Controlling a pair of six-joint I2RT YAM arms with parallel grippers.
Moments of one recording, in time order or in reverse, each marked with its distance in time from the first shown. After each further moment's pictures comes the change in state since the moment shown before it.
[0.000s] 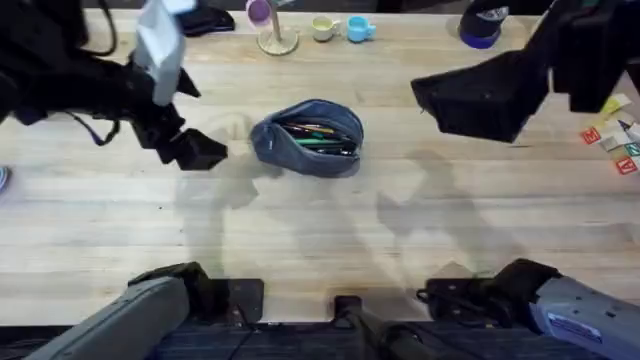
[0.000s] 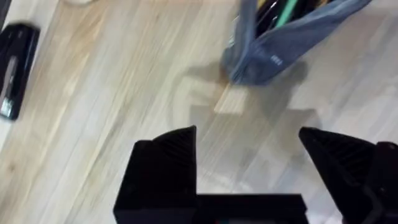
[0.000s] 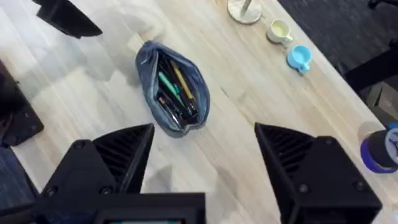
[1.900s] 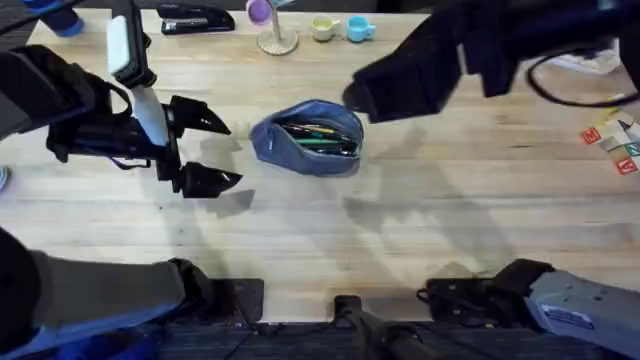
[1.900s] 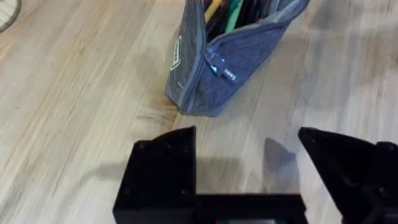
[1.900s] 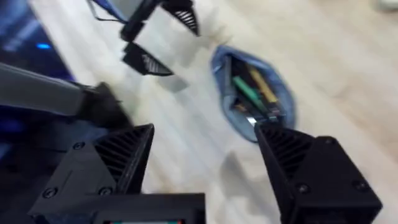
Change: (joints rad) left arm 0.250 0.325 -0.163 -0.076 0.445 0.493; right arm 0.000 0.168 0.000 0.029 -0.297 0.295
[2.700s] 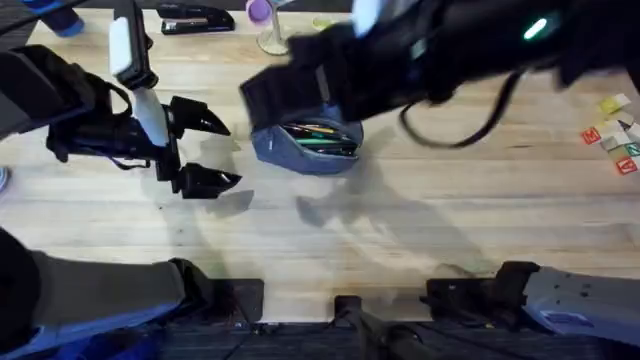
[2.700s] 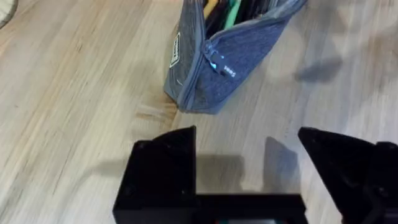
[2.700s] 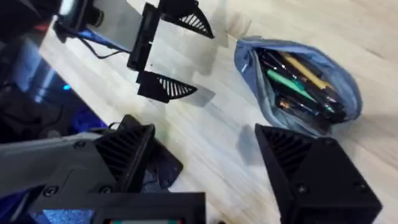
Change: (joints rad) left arm 0.000 0.000 0.000 0.000 -0.012 0.006; right arm 0.311 0.121 -0.048 0.170 0.291 0.530
